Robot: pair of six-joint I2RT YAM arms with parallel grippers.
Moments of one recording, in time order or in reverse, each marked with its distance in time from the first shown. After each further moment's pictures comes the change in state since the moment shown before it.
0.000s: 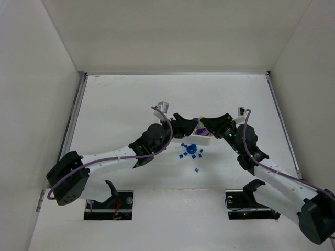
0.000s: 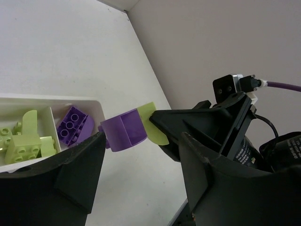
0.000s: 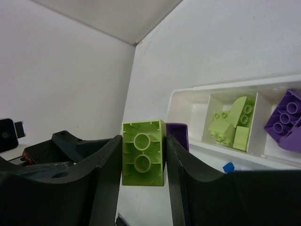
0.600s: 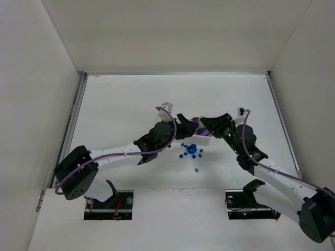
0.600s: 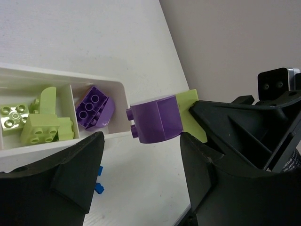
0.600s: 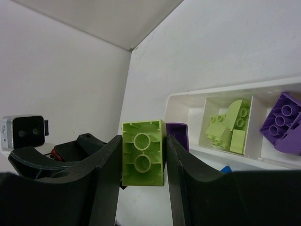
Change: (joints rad) left arm 0.020 0.090 0.035 -0.097 0.010 -0.055; right arm 0.029 0.014 0.008 0.002 0.051 -0.003
